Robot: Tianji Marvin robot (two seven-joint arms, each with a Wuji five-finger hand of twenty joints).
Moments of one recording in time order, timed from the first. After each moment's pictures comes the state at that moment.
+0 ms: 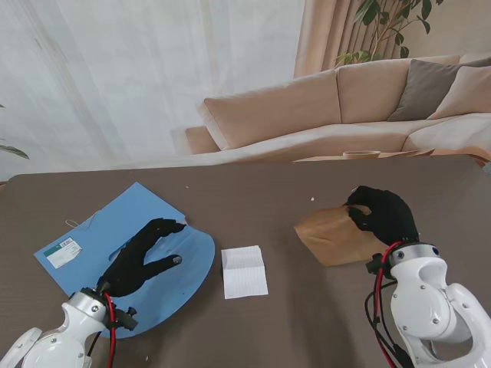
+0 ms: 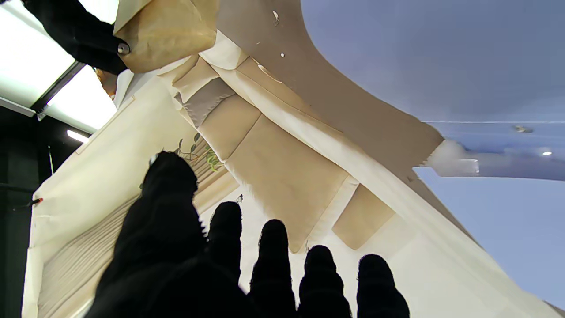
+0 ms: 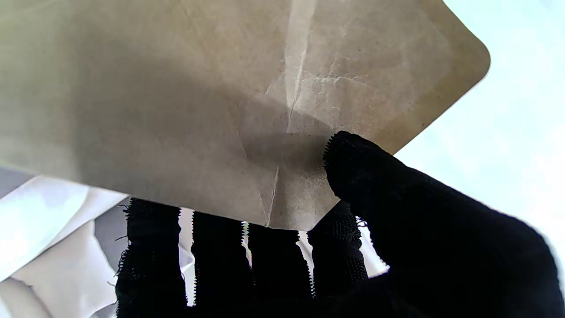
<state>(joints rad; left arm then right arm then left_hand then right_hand) 2.00 -1.11 -1.50 -1.89 0.36 -0.34 -0.01 -1.87 -1.13 1.54 -1.97 -0.61 0.12 -0.13 0.98 -0.13 0.00 -0.05 0.30 0.03 0.33 0.29 0.22 0.07 0.28 0.35 0.06 0.06 0.07 0.45 -0.06 0.11 0.13 0.46 0.66 -0.60 1.02 -0.11 0.81 -0.09 1.02 0.53 0.95 0.11 0.82 0.52 0.75 0.16 0.73 0.48 0.30 0.30 1.20 0.64</state>
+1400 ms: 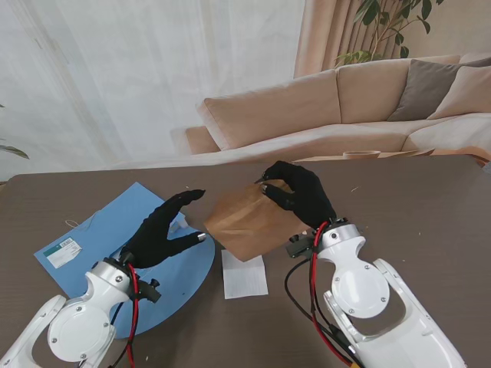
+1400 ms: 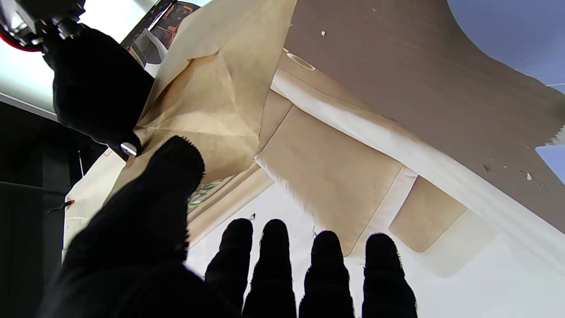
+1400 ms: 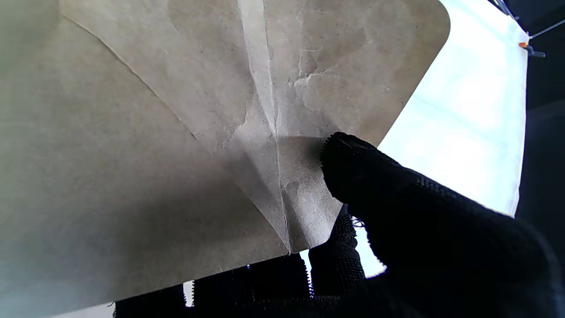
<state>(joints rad) 1.85 -1.11 -1.38 -1.96 0.38 -0.21 -0.01 -1.64 -1.18 1.19 -1.93 -0.18 -0.04 -0.18 0.81 -0.35 0.46 -0.05 0.20 0.15 0.28 0.28 0.22 0.09 0.28 0.38 0.13 0.14 0.13 0.54 0.00 0.20 0.24 0.80 0.67 -0.59 1.02 -0.11 0.81 -0.04 1.02 0.63 0.95 0.15 0.85 0.58 0.75 0.20 0.80 0.53 0.30 0.34 1.25 0.68</state>
